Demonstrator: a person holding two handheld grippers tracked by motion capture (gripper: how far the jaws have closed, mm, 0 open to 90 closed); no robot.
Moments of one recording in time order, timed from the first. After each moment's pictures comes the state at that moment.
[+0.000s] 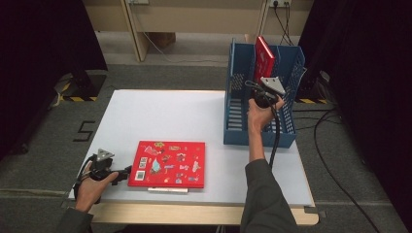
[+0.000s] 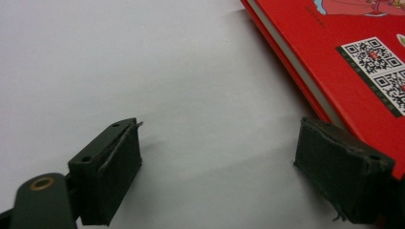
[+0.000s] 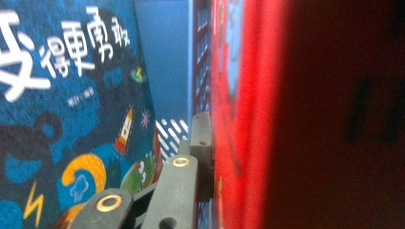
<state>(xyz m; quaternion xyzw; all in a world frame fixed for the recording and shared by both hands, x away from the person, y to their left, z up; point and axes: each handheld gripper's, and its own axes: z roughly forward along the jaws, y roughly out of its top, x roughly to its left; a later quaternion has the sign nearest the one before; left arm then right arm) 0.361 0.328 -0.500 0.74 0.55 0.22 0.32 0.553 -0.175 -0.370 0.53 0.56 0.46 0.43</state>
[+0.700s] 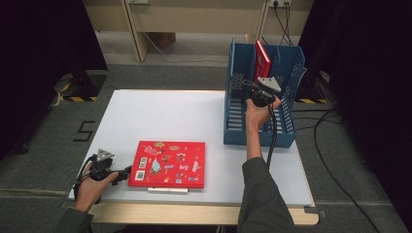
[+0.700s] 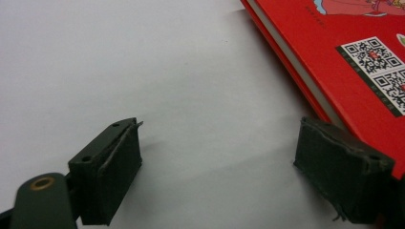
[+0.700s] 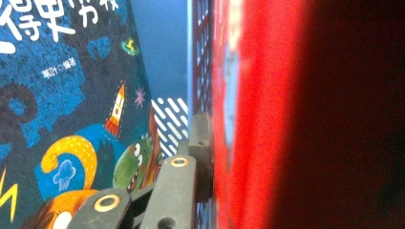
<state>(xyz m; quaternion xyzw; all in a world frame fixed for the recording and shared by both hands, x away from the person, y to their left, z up) 0.360 0.327 -0.500 0.74 0.55 0.22 0.32 0.563 -0.172 -0.378 0.56 0.58 0.44 0.41</state>
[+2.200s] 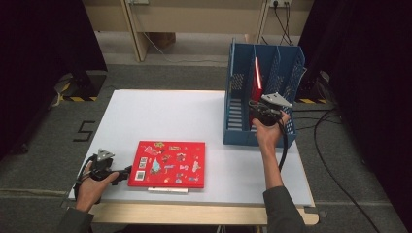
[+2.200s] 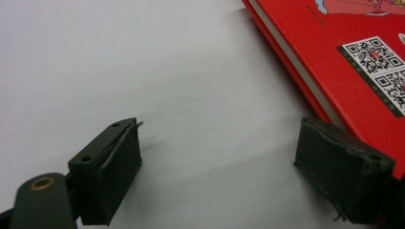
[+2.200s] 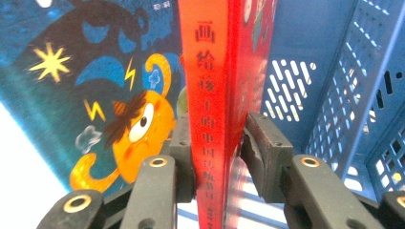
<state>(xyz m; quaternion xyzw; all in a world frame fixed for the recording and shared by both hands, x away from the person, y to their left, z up) 0.361 0.326 -0.500 0.74 0.55 0.22 0.32 0.504 -0.191 -0.384 0.49 0.65 0.47 0.34</state>
